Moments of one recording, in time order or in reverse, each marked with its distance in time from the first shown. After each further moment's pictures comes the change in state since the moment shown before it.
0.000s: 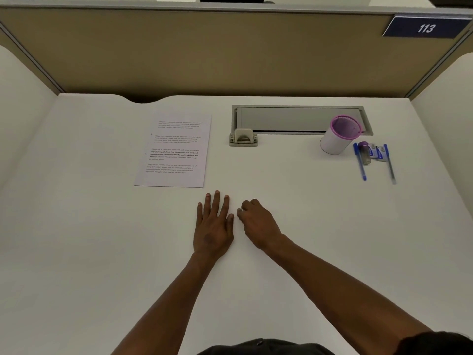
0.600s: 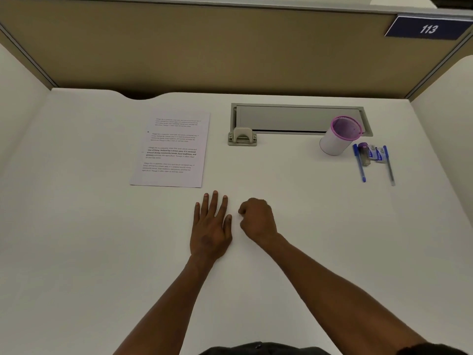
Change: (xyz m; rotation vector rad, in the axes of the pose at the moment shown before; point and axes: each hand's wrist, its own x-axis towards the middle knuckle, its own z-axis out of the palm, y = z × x) left_hand 0.000 -0.001 -0.001 0.015 -0.007 -0.013; right_hand 0.013 -0.004 -0.010 0.294 -0.010 0.330
